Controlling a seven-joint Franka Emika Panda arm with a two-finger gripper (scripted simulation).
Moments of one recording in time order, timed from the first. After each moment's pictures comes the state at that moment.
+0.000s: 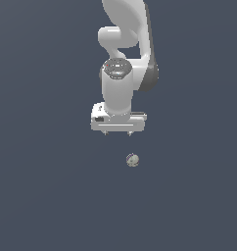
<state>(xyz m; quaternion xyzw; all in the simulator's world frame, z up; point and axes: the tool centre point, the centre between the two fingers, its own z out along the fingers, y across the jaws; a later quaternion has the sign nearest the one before) -0.004 -0.003 0.169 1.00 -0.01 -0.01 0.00</state>
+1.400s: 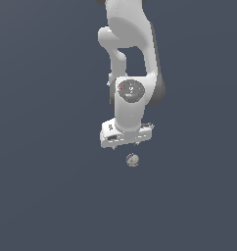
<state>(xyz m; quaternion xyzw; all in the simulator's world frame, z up) 0.029 0.029 0.127 0.99 0.10 -0.01 0.00</state>
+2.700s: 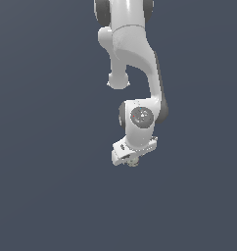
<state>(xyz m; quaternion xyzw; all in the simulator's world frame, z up) 0.054 0.068 0.051 0.98 0.20 0.00 0.00</state>
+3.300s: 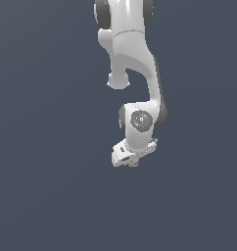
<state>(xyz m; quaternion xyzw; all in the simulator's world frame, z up) 0.055 0.068 0.037 0.98 0.20 0.00 0.00</state>
